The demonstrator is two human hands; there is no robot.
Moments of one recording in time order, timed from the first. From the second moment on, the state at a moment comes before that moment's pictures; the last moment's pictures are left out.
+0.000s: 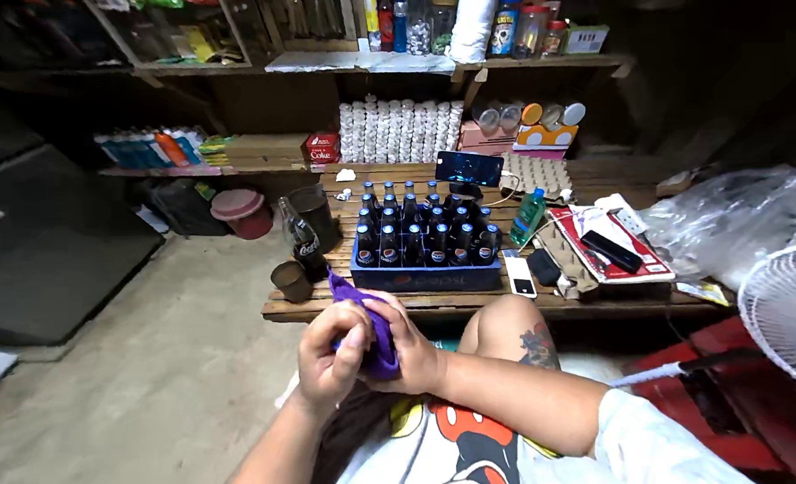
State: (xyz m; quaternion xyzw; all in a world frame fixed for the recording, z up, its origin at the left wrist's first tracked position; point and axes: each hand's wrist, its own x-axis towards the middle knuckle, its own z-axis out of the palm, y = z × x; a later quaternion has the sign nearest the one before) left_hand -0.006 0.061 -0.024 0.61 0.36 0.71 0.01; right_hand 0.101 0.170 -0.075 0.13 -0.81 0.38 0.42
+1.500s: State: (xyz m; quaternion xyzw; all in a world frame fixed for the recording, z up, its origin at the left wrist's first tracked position) left_hand -0.008 0.060 -0.025 0.59 0.36 0.72 -0.01; right_hand 0.101 0.164 -0.088 0.05 -0.85 0.39 0.35
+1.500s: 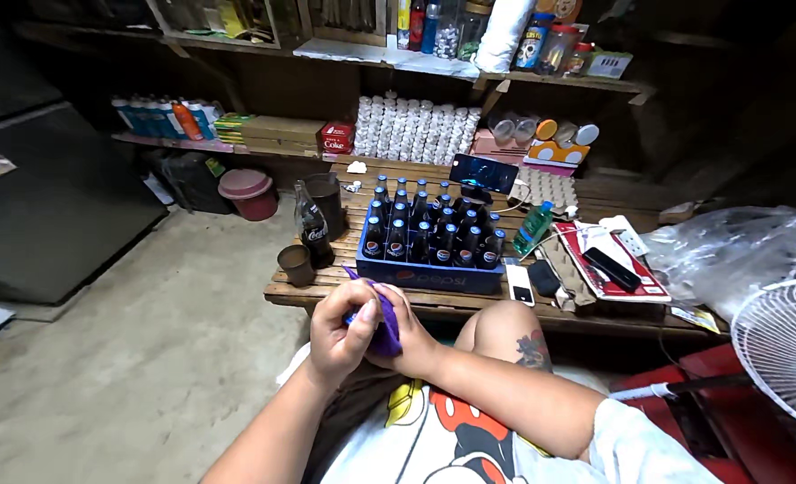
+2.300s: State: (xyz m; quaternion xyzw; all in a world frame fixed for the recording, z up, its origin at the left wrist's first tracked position) left_hand -0.007 0.058 -0.027 0.59 0.34 0.73 -0.01; right_hand 0.099 0.172 -0.093 -0.02 -0.88 0.41 0.24
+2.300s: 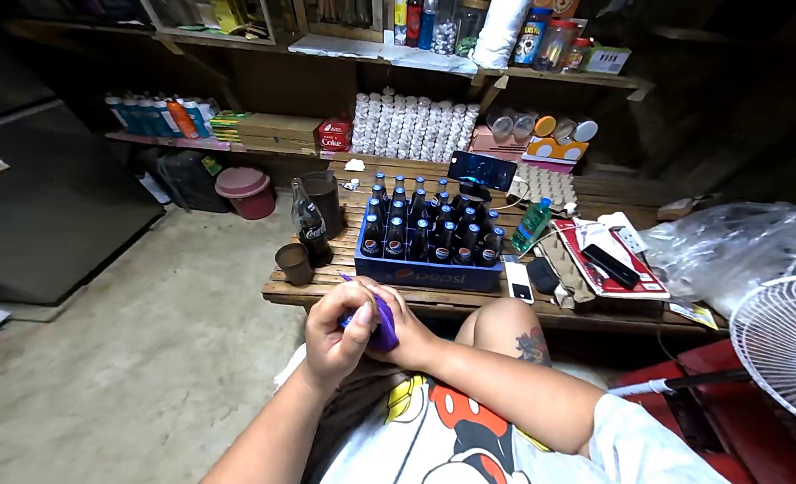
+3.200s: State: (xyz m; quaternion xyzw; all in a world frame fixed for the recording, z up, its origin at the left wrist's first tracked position) left_hand -0.040 0.080 -0.015 0.61 0.36 0.70 0.11; right_hand 0.099 0.180 -0.092 -0.01 -0.86 0.42 0.28
